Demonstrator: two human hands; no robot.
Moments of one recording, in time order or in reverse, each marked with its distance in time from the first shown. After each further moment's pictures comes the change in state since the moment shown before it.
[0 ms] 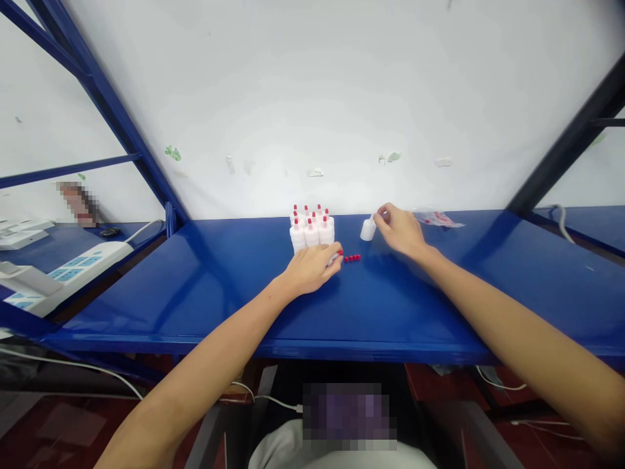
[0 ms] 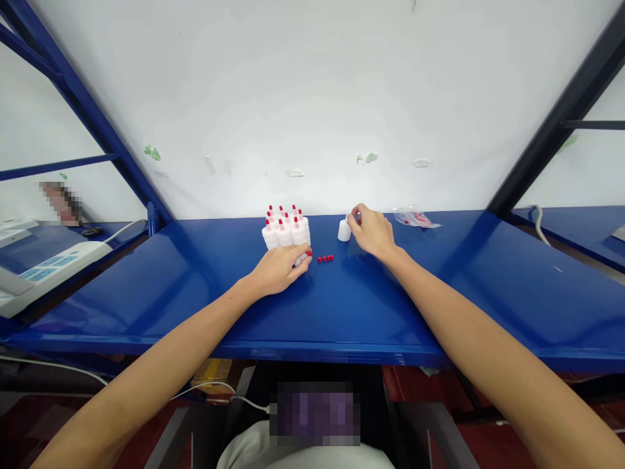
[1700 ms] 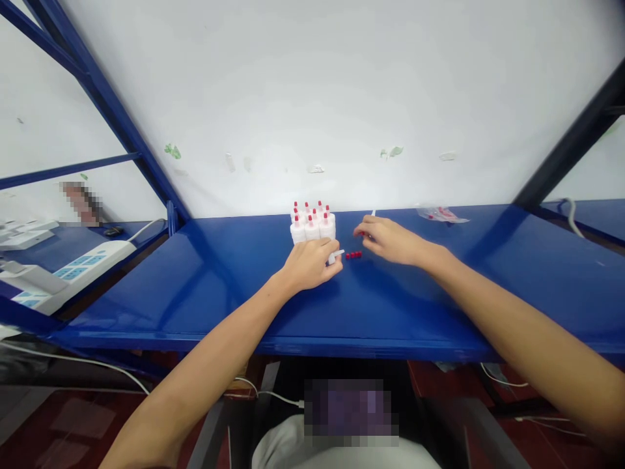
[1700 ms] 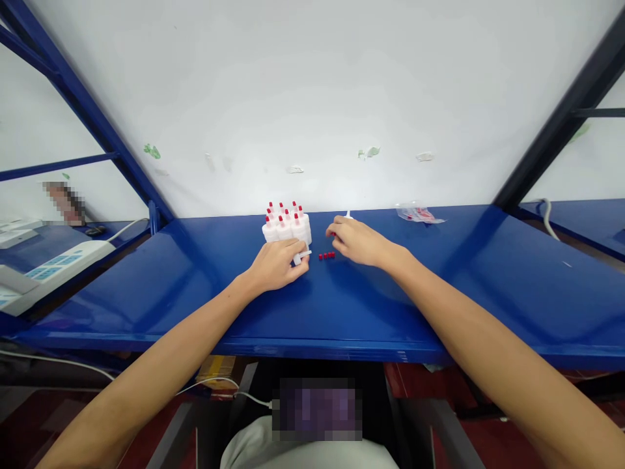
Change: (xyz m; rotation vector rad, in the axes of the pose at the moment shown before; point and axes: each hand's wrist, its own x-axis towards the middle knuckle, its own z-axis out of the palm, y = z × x) left_hand -0.001 0.002 -0.004 0.146 0.116 0.049; right_hand -0.021 -0.032 -0.022 -0.058 -0.403 -0.599
